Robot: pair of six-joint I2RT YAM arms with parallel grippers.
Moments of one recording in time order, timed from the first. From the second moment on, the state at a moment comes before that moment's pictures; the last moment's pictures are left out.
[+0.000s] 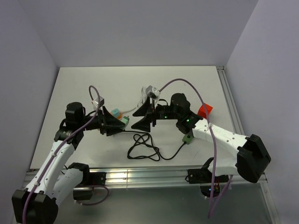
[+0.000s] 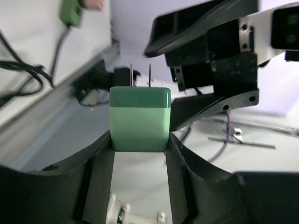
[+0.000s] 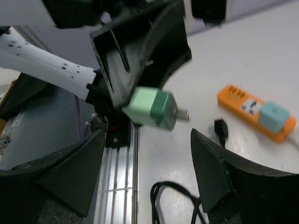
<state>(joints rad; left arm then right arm) -0.16 0.83 0.62 -0.20 1.09 -1.20 0.75 1.29 0.83 0.37 -0.76 0.34</state>
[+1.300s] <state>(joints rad) -0.36 0.86 0.84 -0.39 0.97 -1.22 0.88 1.30 0.83 0.53 -0.73 0.45</state>
